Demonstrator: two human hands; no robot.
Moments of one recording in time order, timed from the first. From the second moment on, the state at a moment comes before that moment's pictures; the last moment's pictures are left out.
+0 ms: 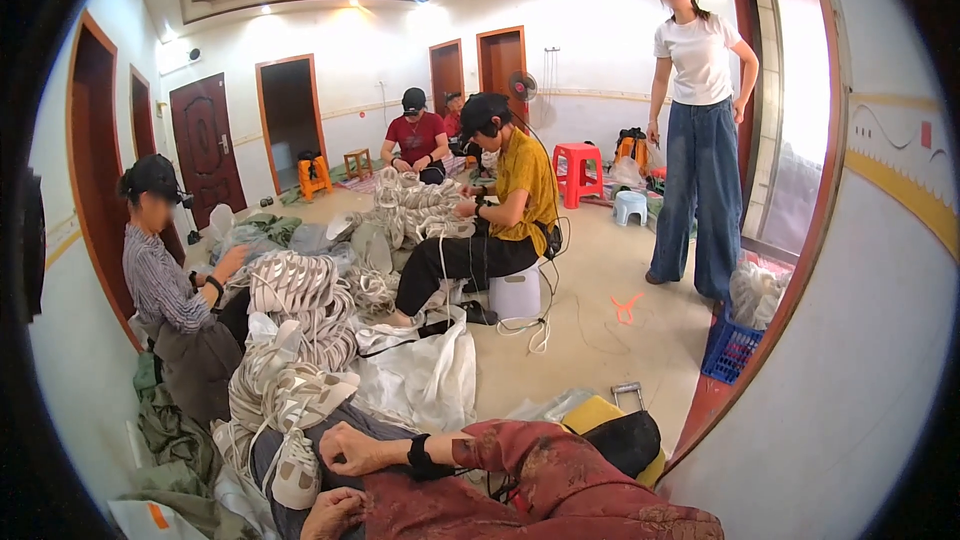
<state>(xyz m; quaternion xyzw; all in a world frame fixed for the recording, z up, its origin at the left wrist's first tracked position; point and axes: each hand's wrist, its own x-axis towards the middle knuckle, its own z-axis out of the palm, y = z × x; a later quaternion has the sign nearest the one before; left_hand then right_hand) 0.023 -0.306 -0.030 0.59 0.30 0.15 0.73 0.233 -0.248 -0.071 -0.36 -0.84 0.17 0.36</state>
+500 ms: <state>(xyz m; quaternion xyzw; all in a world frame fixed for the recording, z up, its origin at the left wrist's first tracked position) 0.025 -0.312 -0.022 0.58 0.30 0.16 0.74 0.232 -0.249 -0.070 -0.36 -0.84 0.20 0.36</state>
